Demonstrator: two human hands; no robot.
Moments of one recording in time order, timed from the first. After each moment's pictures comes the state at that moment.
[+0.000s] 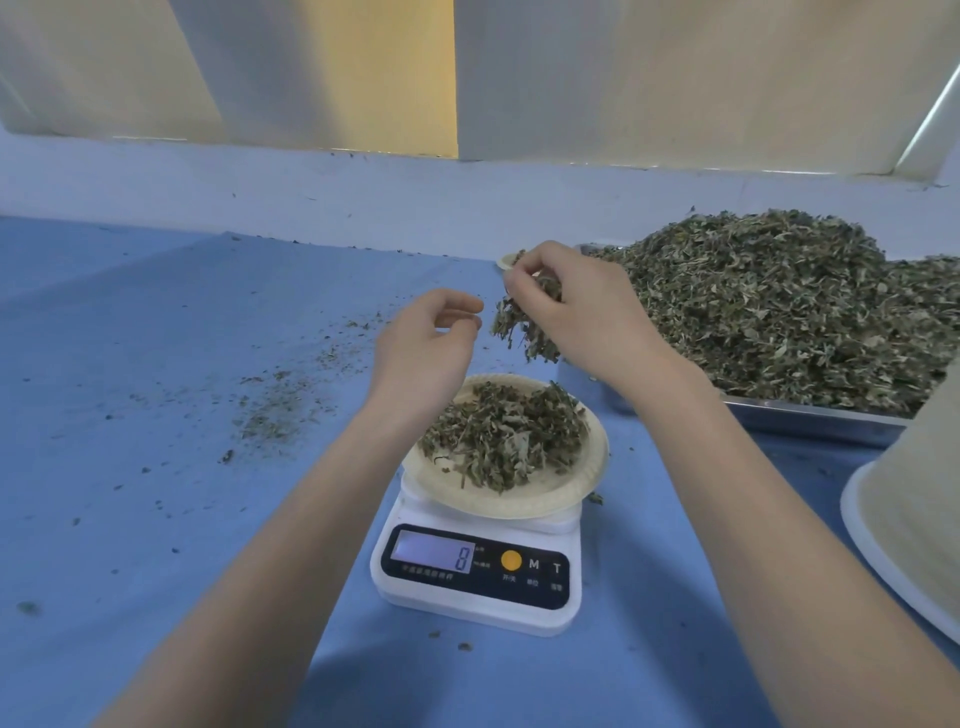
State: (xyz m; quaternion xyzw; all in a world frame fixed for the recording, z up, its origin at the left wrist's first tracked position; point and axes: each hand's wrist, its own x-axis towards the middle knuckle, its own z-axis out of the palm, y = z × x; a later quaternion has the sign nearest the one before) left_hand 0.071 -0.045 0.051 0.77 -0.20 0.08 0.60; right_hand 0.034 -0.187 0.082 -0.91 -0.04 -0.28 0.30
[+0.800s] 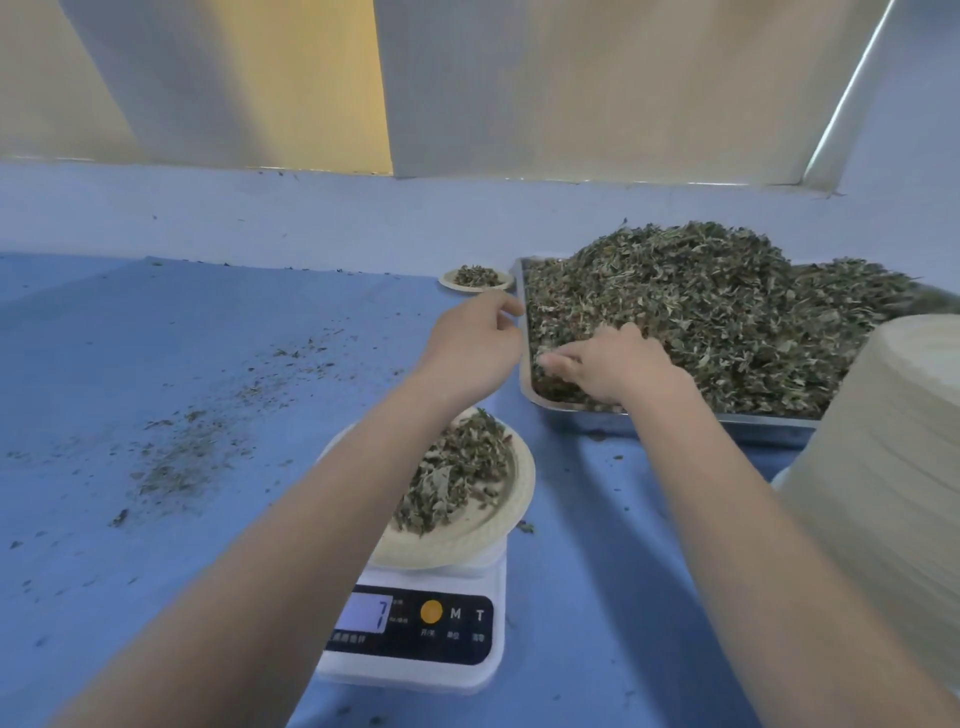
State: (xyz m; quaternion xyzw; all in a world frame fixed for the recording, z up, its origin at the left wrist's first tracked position) left_hand 0.079 -0.137 0.073 0.84 -0.31 0.01 0.45; right_hand 0.047 -0.298 0.053 -0.98 0.22 -0.02 0.00
